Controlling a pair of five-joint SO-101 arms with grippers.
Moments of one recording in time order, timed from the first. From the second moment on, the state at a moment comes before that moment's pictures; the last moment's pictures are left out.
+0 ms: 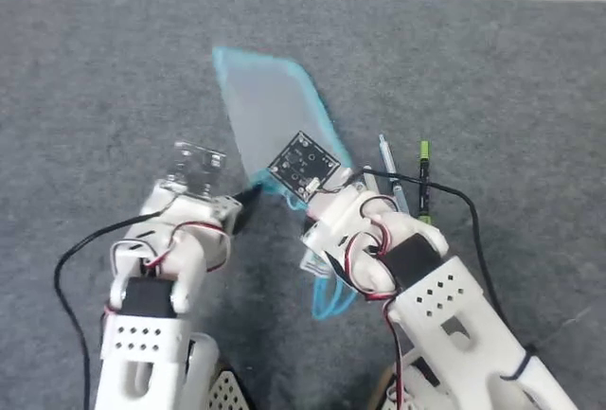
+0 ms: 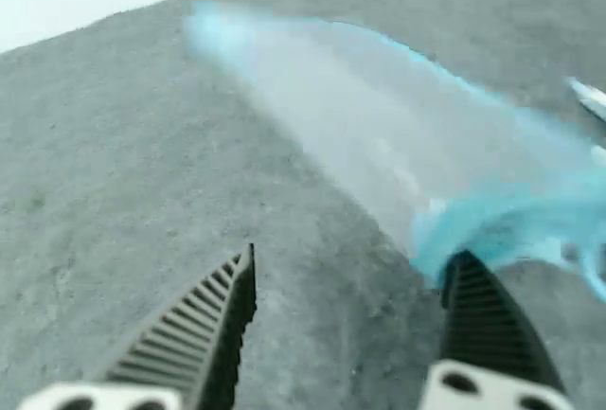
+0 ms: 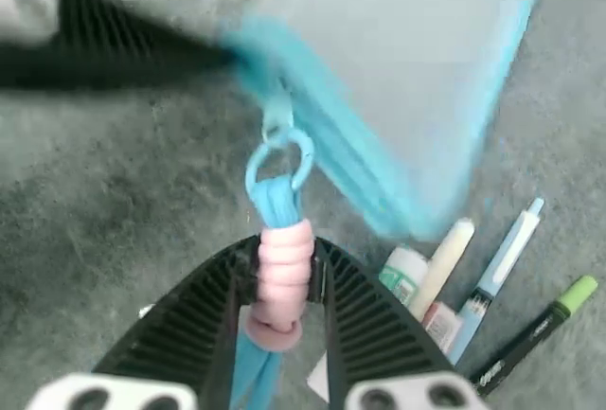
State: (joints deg) left arm -3.1 -71.0 75.9 44.4 -9.0; right arm -37.4 -46.4 51.3 56.2 17.2
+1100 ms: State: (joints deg) left arm 3.4 -71.0 78.2 47.8 -7.3; right arm -27.3 -46.2 41.8 65.1 21.0
